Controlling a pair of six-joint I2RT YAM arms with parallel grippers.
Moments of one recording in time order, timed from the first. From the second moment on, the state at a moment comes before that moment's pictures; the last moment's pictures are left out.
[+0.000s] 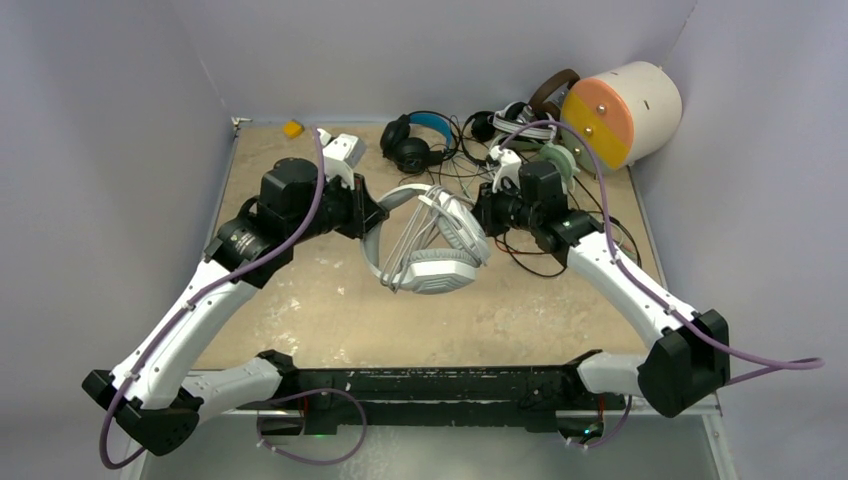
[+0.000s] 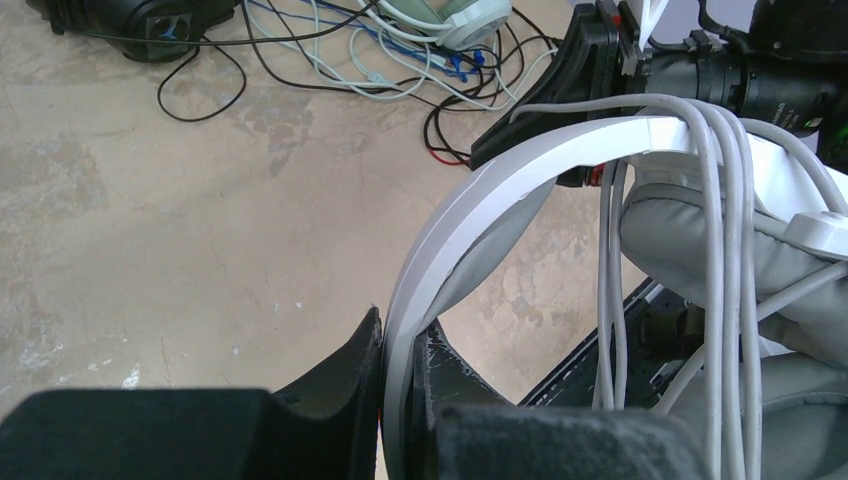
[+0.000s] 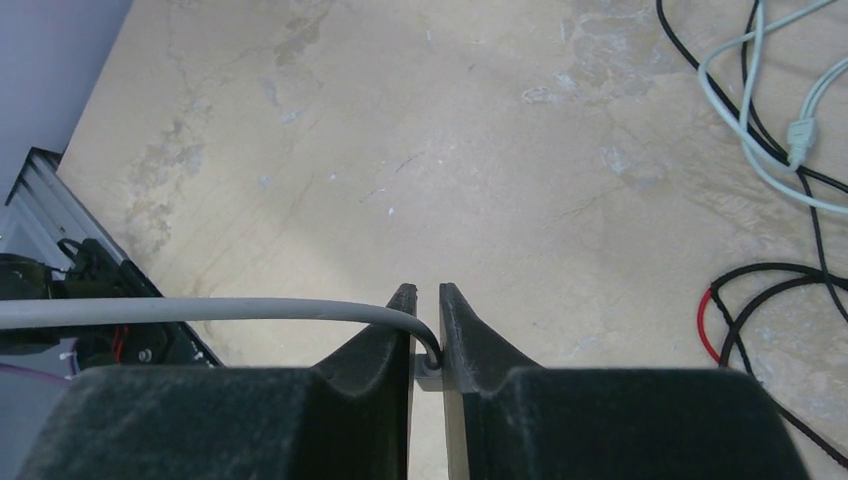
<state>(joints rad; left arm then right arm) -0.60 1.06 1.29 -0.63 0.17 -0.34 0.45 1.28 1.05 -0.34 -0.36 0.25</state>
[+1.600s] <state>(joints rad) -0.55 1.20 0.91 -0.55 -0.26 -1.09 0.60 1.66 0.64 0.58 -0.48 0.76</state>
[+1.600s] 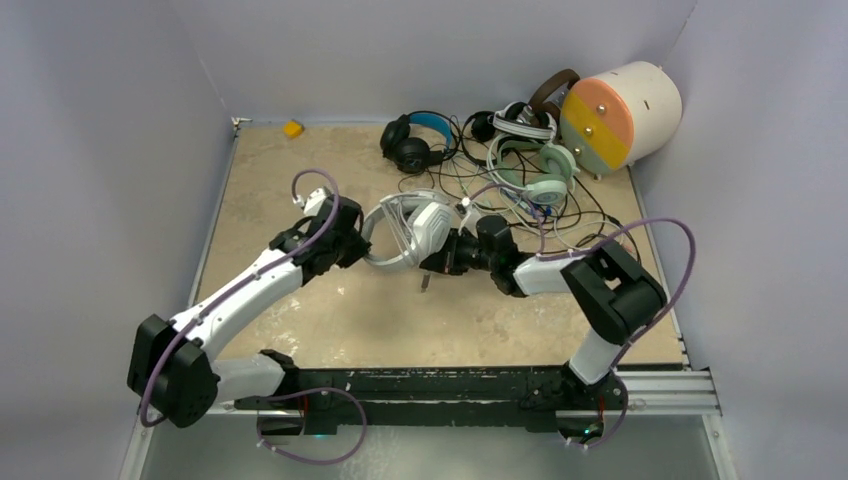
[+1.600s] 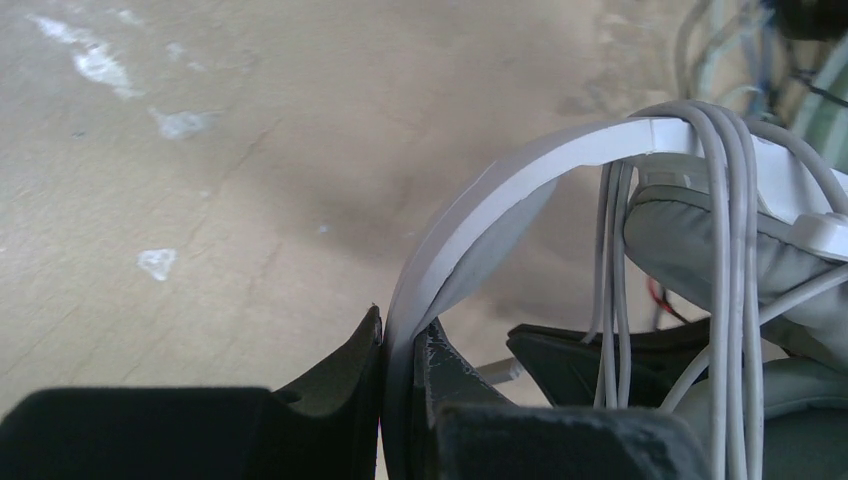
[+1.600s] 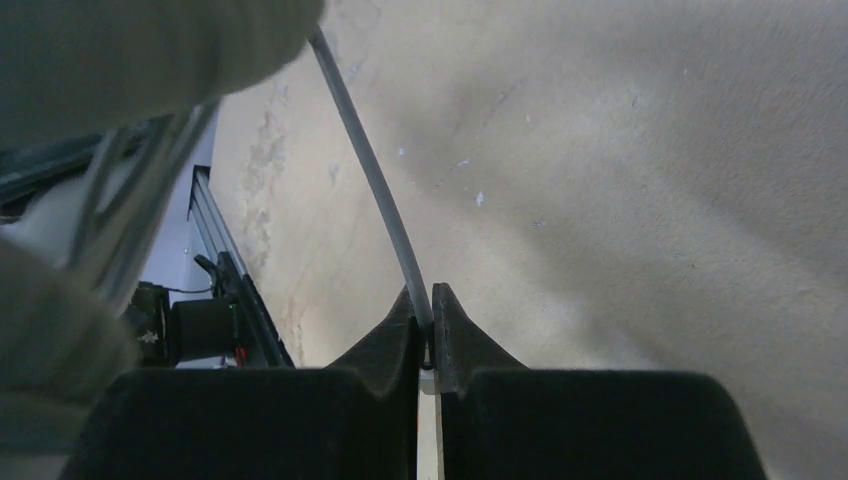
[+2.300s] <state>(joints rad) -0.54 1.53 0.88 -0.53 -0.54 -1.18 0.66 1.89 0.77 0.52 -0.49 0.96</state>
